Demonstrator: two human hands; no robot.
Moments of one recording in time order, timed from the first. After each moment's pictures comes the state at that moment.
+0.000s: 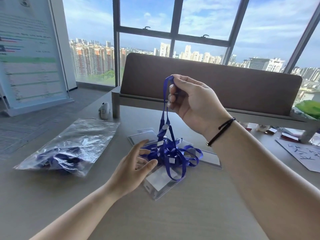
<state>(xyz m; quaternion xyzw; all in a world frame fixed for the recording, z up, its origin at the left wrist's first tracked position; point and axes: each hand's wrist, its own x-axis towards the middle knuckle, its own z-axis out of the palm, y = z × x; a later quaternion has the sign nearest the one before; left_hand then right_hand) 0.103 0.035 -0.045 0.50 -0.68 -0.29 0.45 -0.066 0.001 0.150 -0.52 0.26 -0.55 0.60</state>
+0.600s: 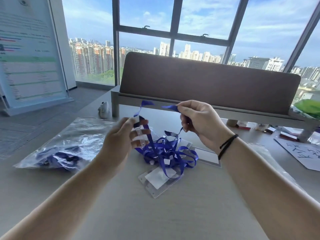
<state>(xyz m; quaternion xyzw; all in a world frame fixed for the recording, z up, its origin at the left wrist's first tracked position) 0.097 0.043 0.043 0.40 -0.44 -0.47 0.65 -0.103 -0.018 0.098 -0.63 0.40 -0.50 0.44</state>
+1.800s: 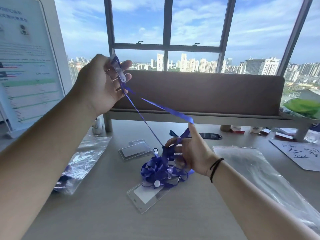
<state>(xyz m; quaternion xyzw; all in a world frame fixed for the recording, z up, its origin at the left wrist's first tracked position) 0.092 0.001 0.201 0.33 -0.44 -0.49 0.68 -0.154 -0.040 0.042 -0.49 0.40 -0.34 0.70</state>
